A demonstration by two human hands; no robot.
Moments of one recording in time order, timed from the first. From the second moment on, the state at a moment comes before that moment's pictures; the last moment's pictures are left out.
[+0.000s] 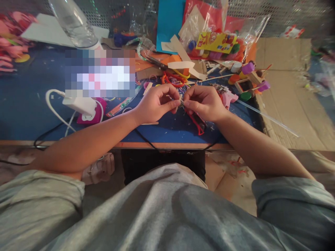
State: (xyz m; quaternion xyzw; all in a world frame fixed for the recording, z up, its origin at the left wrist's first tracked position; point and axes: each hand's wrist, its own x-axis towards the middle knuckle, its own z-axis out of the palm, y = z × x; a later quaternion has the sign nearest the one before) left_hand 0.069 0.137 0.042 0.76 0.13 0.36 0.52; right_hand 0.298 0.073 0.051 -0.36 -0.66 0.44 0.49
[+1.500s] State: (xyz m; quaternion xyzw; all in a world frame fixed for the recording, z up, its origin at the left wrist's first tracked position) left_hand 0.069 0.139 0.047 0.73 0.16 0.38 0.55; right_hand 0.300 0.073 0.054 -0.35 -0.68 0.47 0.44
